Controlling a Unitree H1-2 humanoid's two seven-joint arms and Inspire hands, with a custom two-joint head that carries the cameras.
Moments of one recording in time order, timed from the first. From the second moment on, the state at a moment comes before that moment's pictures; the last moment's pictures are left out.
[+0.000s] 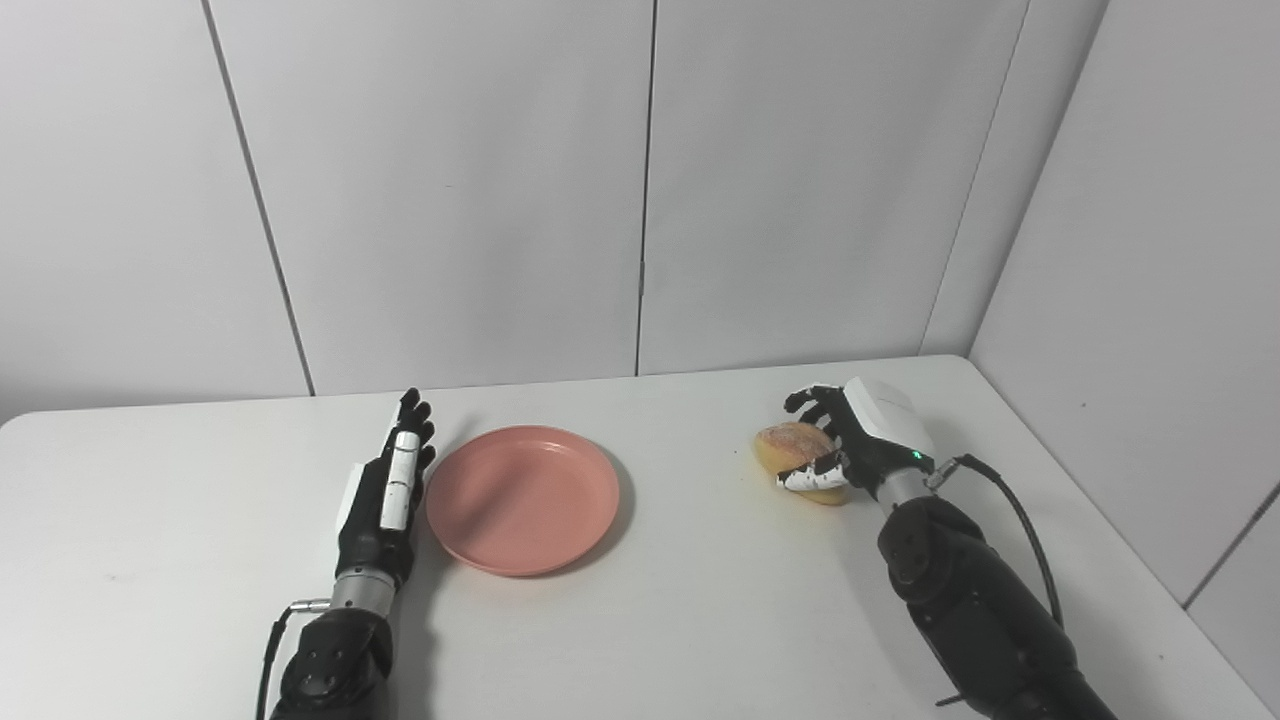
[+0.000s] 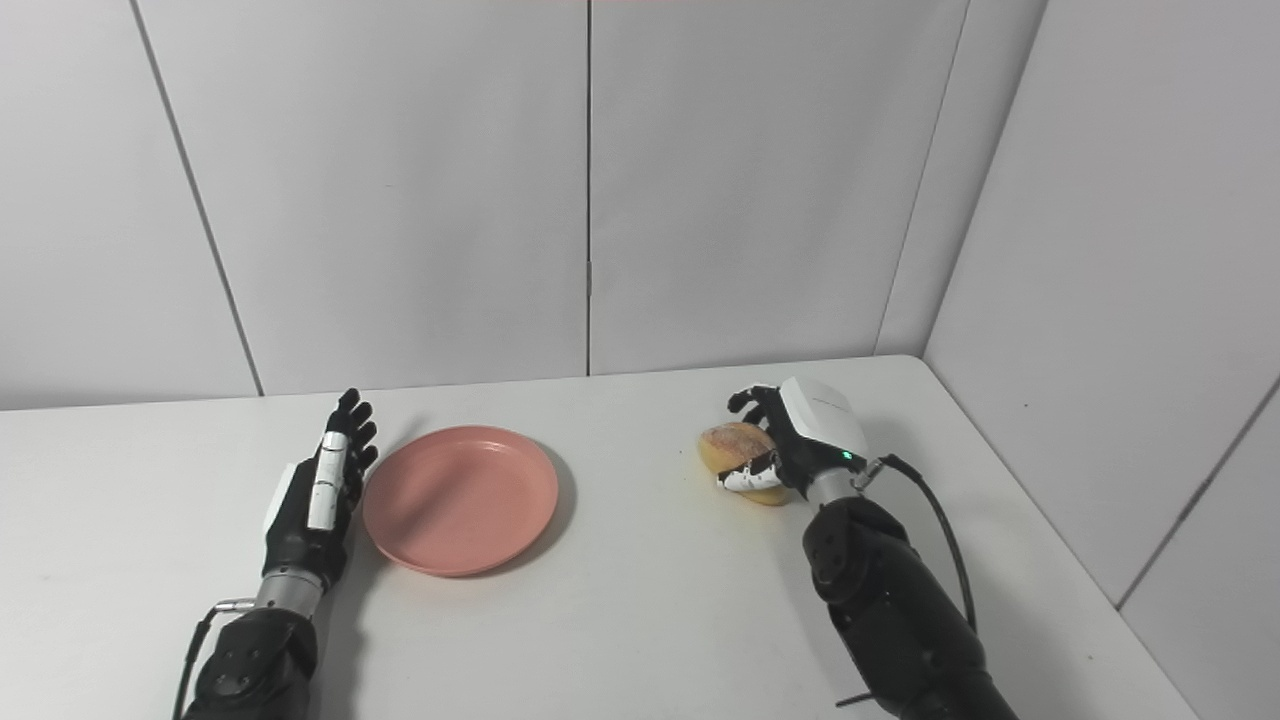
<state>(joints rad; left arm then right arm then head) -0.71 0.03 0.05 0.93 -0.09 -0.41 -0.08 -0.59 -0.39 0.14 0.47 -0.64 0.17 -0.11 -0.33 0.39</state>
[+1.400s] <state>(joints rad) -0.62 -0.03 0.01 0.75 -0.02 -0.31 0.00 -0.64 -0.24 0.22 0.13 -0.60 0.17 -0.03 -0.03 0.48</state>
